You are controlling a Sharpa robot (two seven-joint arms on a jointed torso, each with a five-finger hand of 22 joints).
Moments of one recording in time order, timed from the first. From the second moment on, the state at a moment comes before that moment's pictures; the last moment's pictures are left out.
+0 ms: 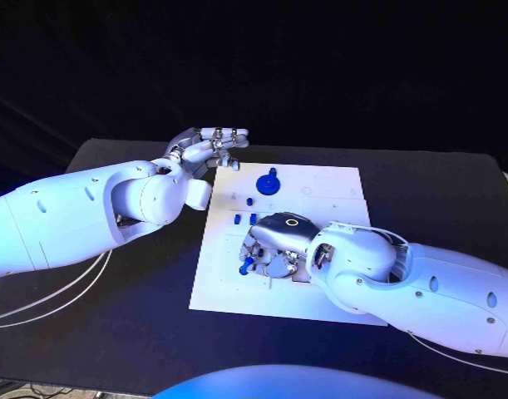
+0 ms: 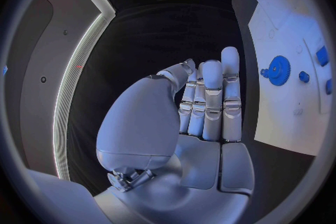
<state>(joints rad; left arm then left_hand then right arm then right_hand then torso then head) 1.21 -0.86 -0.01 1.52 0.07 -0.32 0.32 1.39 -0.12 0.44 0.01 0.10 1.06 0.16 0.11 0.08 1.16 0.09 0.21 0.10 1.26 0.00 1.00 0.57 0.17 1.21 0.11 0.60 0.86 1.06 -0.61 -0.04 1.70 -1.72 -0.16 -0.14 1.36 -0.07 0.42 -0.01 0.09 1.16 0.12 0.09 0.10 1.23 0.05 0.13 0.07 1.46 -0.02 1.13 0.97 0.13 1.26 0.08 1.21 0.83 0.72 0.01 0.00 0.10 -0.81</state>
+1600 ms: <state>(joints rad) 1.21 -0.86 -0.02 1.52 0.07 -0.32 0.32 1.39 -0.12 0.44 0.01 0.10 1.06 0.16 0.11 0.08 1.16 0.09 0.21 0.10 1.26 0.00 1.00 0.57 0.17 1.21 0.11 0.60 0.86 1.09 -0.82 -0.03 1.85 -1.67 -0.32 -0.19 1.32 -0.11 0.22 0.04 0.19 1.03 0.16 0.07 0.08 1.14 0.09 0.21 0.09 1.47 0.00 1.10 0.91 0.15 1.23 0.11 1.18 0.77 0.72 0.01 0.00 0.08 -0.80</state>
